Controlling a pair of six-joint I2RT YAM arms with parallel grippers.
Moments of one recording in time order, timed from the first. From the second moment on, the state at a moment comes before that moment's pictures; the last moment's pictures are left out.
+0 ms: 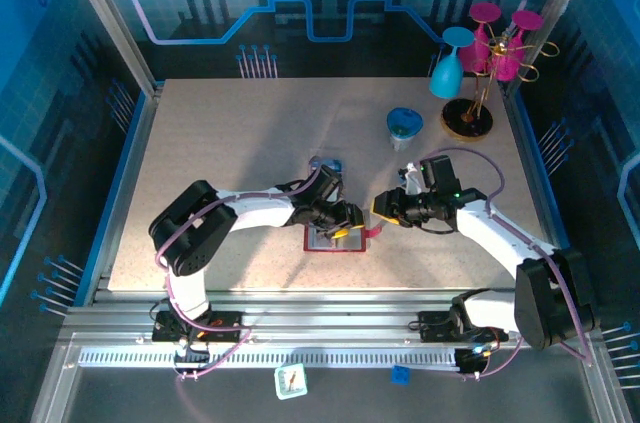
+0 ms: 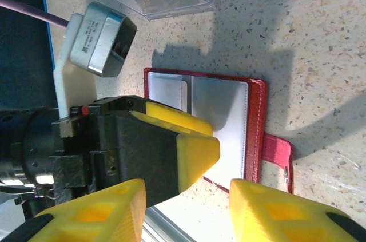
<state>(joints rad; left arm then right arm) -0.75 1.83 1.01 -0.11 0.45 -1.08 0.28 1.27 0.69 -0.40 -0.66 0.62</state>
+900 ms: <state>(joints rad) -0.62 1.58 0.77 -0.11 0.42 -1.06 0.48 1.53 0.77 -0.28 -0.65 0.69</state>
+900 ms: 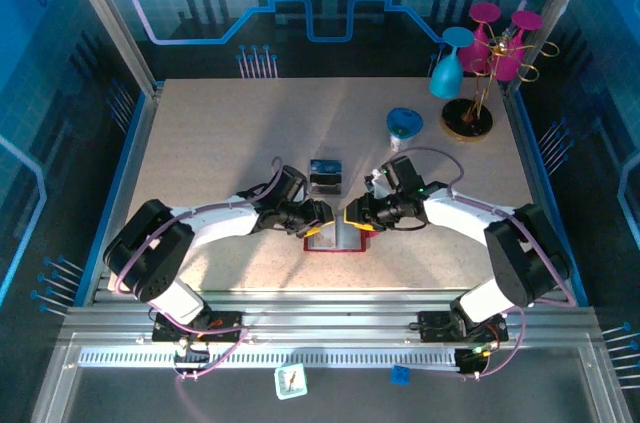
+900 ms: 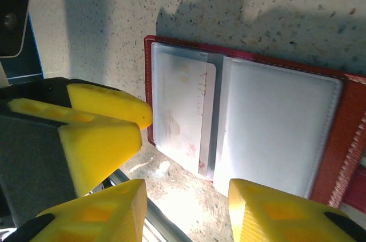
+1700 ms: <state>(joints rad) -0.61 1.56 0.73 -0.11 0.41 -1.06 0.57 1.66 0.82 -0.20 -0.65 0.73</state>
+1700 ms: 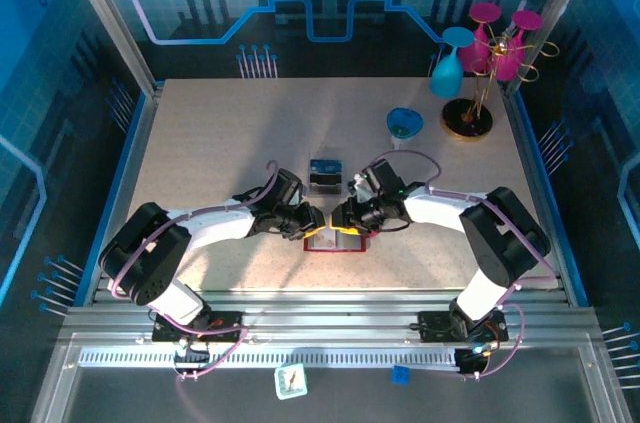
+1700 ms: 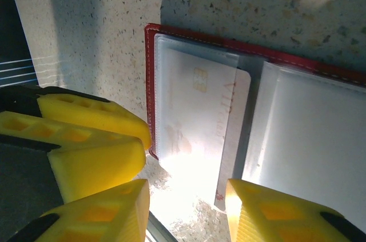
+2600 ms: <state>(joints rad) -0.61 1.59 0.73 -0.11 0.41 -1.06 0.59 1.71 0.84 -0.17 -0.65 0.74</state>
